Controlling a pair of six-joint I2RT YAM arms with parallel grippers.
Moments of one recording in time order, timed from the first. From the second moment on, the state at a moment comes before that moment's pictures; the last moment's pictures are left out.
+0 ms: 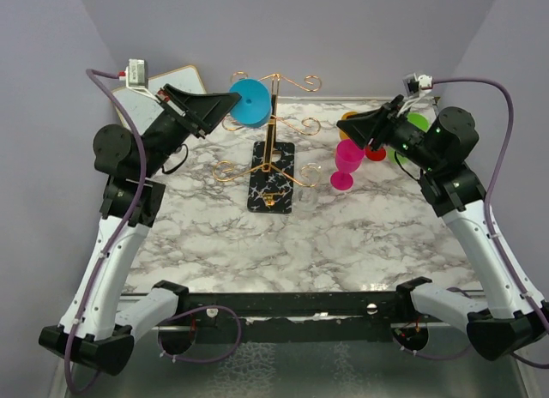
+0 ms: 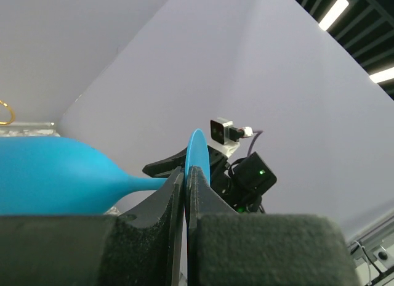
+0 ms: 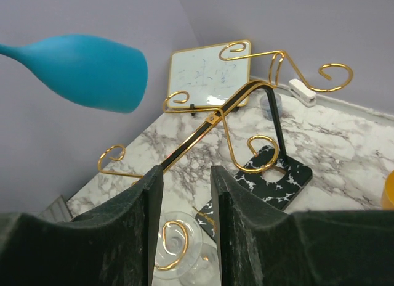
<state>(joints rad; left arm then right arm) -0.28 1.02 1.28 0.16 0.49 -1.14 0.32 1.07 1.25 -0.12 -0.46 0.36</state>
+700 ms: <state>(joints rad) -0.28 1.11 1.10 0.85 0.53 -1.55 0.33 1.26 1.20 0.60 -1.03 0.78</state>
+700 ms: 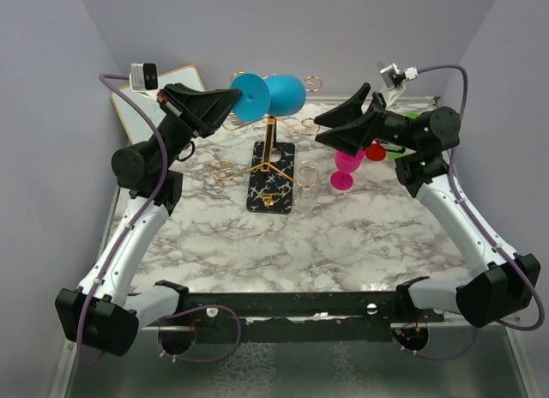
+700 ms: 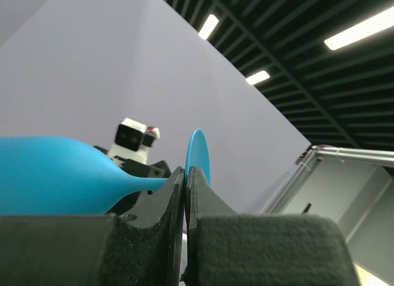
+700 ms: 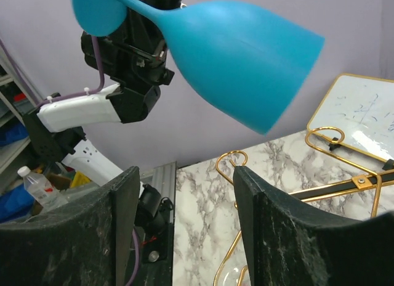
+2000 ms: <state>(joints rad) -0.28 1.12 1.03 1.17 0.54 -1.75 0.36 1.70 1.51 1.49 -1.10 1.59</state>
